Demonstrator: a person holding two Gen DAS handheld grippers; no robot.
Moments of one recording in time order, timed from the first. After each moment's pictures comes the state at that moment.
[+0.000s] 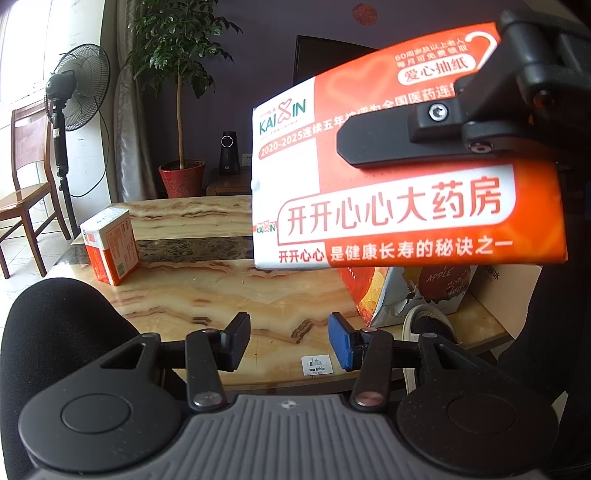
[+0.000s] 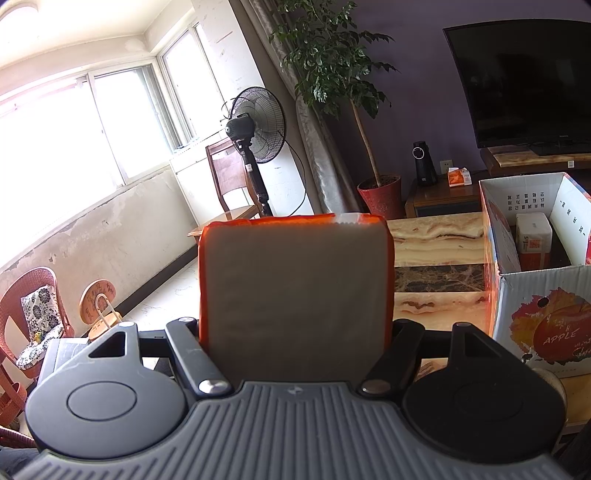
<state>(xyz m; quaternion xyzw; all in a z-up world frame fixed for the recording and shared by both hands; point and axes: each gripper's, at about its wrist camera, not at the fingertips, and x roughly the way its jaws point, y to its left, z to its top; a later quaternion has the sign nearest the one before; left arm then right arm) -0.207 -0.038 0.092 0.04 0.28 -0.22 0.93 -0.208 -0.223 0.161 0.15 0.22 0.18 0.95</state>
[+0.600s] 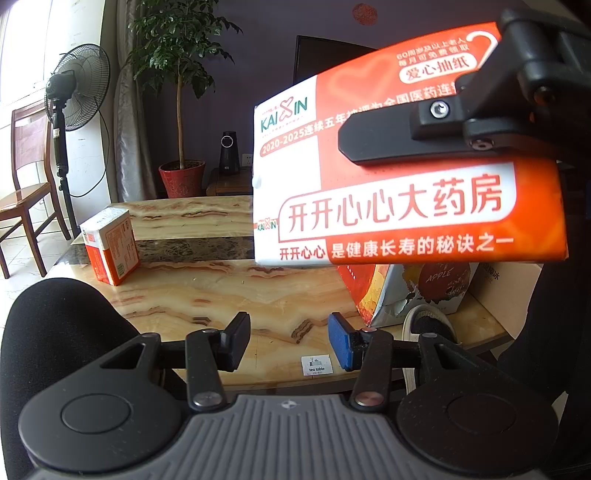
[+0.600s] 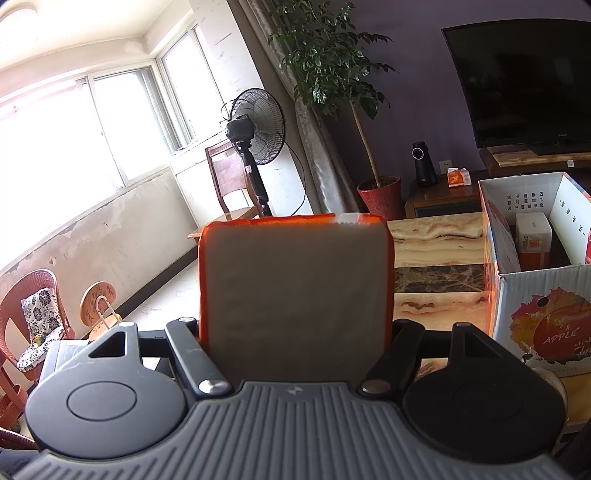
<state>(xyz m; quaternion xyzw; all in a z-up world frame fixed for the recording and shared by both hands) -0.208 -0.038 0.092 0.04 0.28 -0.22 0.93 -0.202 -0.228 0.161 0.15 0.22 0.18 0.95</state>
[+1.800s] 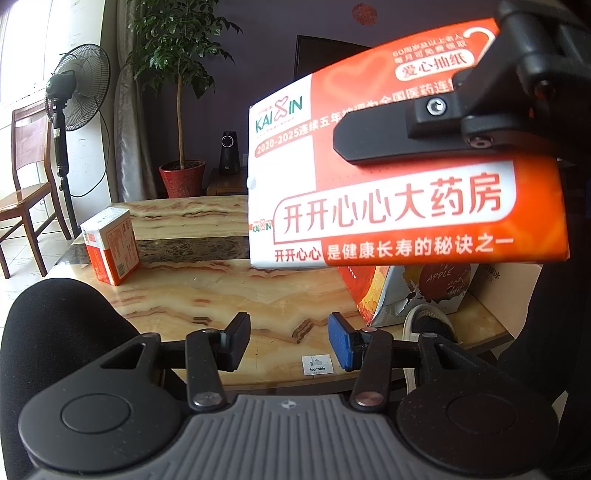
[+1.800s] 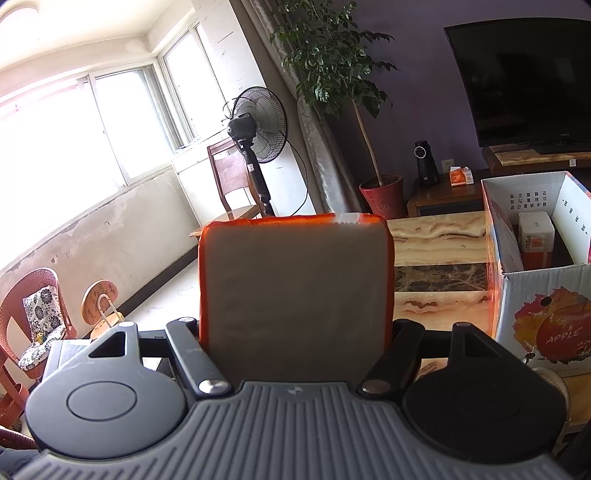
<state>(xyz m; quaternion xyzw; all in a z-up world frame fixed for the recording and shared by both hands) -0.206 -0.037 0.092 0.04 0.28 -0.22 0.93 -0.202 -0.225 0.161 0.15 0.22 0.18 0.95</state>
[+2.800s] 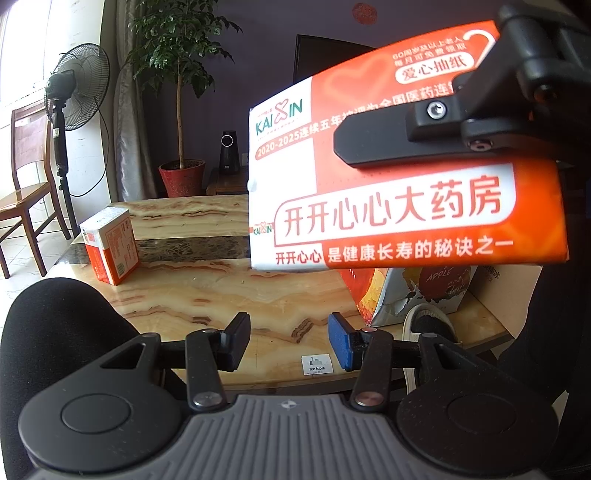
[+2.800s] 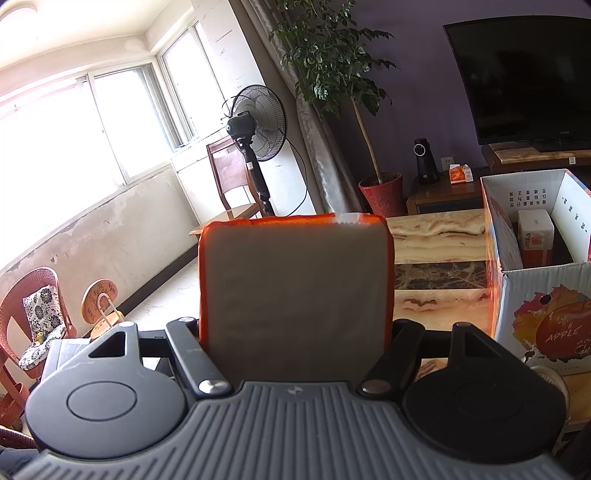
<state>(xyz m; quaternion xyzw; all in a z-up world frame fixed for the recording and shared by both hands) -0.207 -0.037 0.092 0.04 0.28 -0.22 0.93 -0.207 -0.224 0.161 0.15 0.23 0.18 0.94</state>
